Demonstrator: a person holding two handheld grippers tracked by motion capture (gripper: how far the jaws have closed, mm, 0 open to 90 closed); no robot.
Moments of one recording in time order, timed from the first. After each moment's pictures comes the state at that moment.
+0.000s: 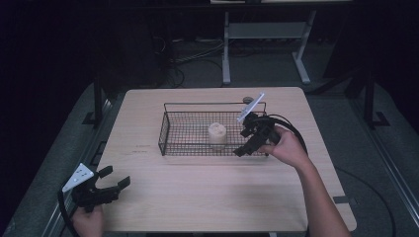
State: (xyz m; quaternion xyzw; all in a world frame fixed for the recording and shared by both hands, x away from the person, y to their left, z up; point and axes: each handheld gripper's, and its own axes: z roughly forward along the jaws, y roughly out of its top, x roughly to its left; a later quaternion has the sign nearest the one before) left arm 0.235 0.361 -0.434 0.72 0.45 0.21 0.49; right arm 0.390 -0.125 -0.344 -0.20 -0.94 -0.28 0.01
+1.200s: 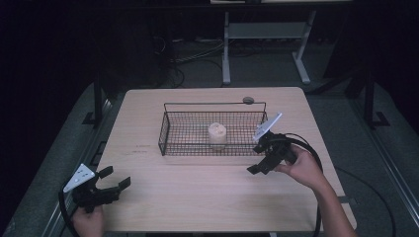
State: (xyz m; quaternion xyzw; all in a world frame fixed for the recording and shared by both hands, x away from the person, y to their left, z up) left arm 0.234 0.359 -0.433 0.72 0.45 0.22 0.48; right arm 0.348 -0.162 -0.370 -0.21 -0.94 -0.28 0.01
